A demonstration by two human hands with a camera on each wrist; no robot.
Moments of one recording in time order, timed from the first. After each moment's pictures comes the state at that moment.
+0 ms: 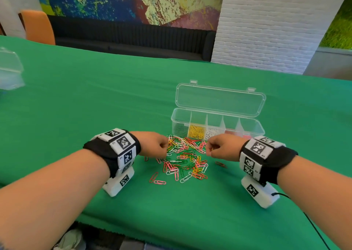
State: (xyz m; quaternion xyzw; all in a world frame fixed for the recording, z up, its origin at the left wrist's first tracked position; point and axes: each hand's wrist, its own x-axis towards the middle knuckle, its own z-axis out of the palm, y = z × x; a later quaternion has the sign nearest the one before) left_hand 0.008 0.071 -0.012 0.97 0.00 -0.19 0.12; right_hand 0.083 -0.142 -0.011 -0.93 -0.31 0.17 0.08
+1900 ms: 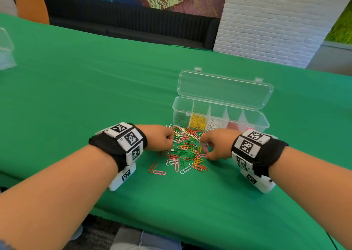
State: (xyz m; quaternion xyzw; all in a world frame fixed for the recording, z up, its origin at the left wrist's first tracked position) left_hand 0.016 0.064 -0.030 0.98 -0.01 -0.17 0.14; right_hand 0.085 -0.125 -0.022 -0.90 -0.41 0.15 -0.07
